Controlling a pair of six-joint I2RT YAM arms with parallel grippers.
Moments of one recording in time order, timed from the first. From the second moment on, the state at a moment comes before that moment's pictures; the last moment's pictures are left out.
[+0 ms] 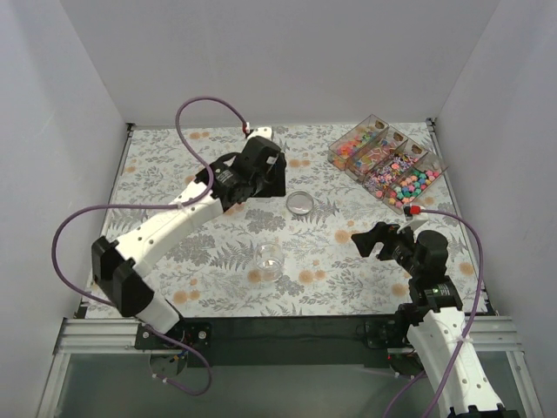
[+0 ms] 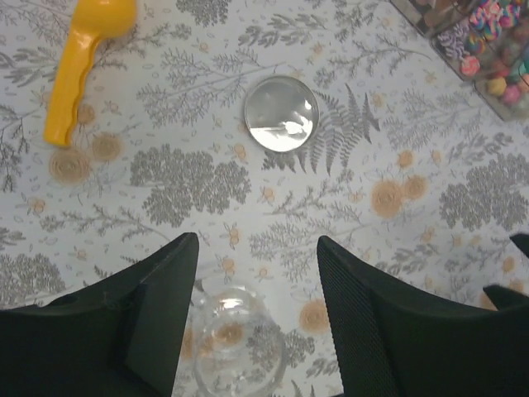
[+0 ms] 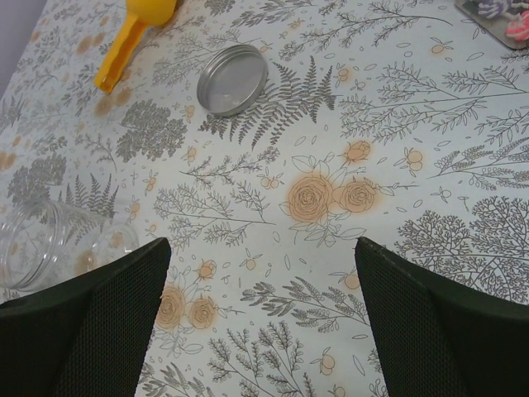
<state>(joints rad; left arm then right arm) -0.82 1.51 1.52 -0.78 -0.35 -0.59 0.11 0.42 0.28 -0.20 -0.38 0.38</state>
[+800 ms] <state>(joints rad) -0.68 2.30 1.89 -0.69 -0.24 -0.48 0.11 0.40 0.28 -0.23 -0.38 0.36</state>
